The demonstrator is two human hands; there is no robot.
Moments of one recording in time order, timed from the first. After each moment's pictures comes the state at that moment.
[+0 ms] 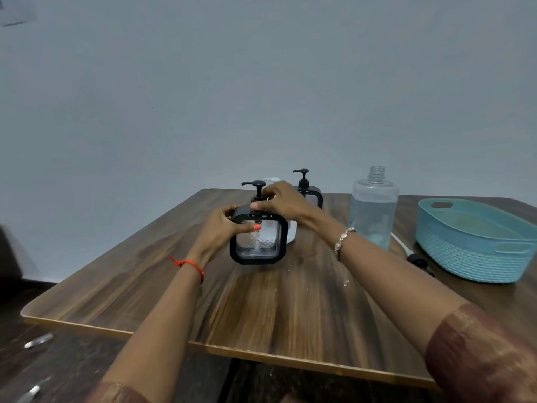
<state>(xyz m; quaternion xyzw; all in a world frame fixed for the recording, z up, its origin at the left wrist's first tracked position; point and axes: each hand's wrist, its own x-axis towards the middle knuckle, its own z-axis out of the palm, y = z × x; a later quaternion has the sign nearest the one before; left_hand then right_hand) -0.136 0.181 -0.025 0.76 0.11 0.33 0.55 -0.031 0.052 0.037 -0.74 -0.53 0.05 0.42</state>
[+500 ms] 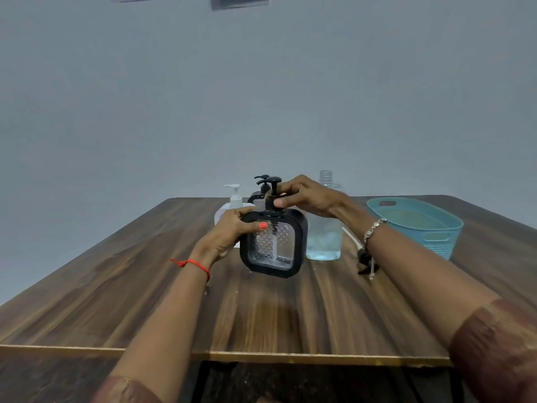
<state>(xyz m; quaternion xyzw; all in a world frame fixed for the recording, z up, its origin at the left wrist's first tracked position) -0.099 0.097 -0.005 0.73 -0.05 0.20 0.66 0.016 -0.062 0.060 -0.62 -0.59 0.21 0.47</state>
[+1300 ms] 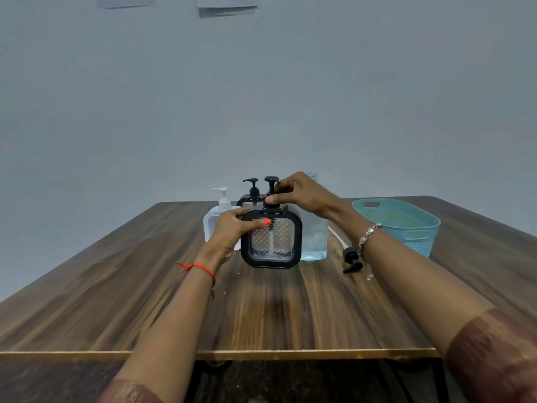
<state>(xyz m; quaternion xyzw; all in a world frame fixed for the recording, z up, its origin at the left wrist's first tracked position) -0.084 0.072 -0.006 0.70 0.02 0.28 0.66 0.007 -0.083 0.067 -0.70 -0.53 0.06 0.46</state>
